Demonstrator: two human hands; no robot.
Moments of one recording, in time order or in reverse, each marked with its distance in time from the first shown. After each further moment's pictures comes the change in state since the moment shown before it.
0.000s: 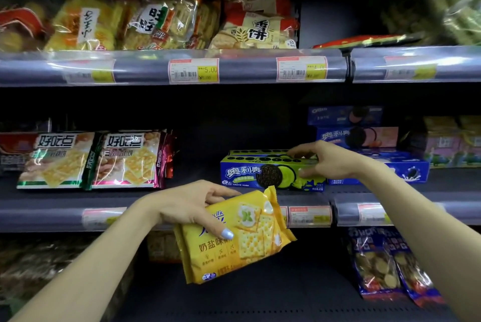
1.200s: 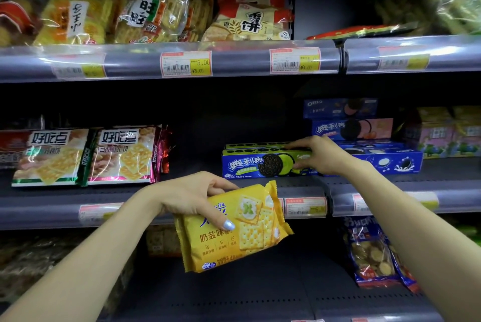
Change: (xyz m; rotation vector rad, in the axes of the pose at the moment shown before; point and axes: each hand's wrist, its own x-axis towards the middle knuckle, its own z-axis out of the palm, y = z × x) left_hand 0.002 0.014 0.004 0.089 -0.005 -0.015; right_hand 0.019 0.026 0.021 -0.080 0.213 0.008
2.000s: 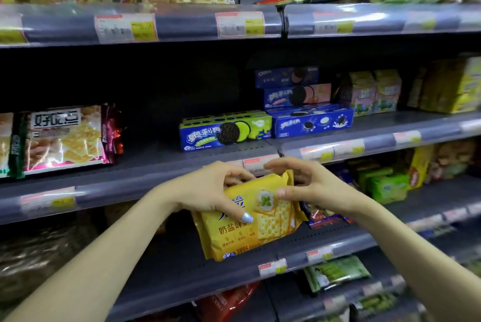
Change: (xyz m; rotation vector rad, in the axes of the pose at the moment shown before) left_hand 0.025 0.020 0.074 0.129 -0.070 0.256; right_hand -0.178 -0.047 0.014 0.747 -0.100 0.062
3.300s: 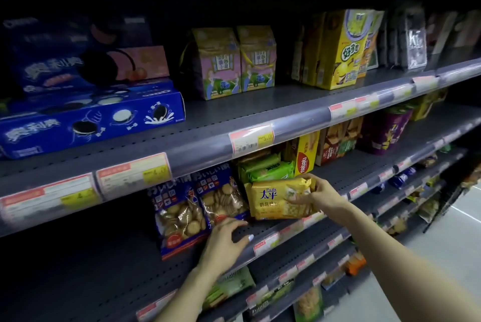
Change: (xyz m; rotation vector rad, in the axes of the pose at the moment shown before) left_hand 0.369 -0.010 0.337 -0.053 0.218 -0.076; right_hand -0.120 0.346 -0.303 0.278 0.494 0.636
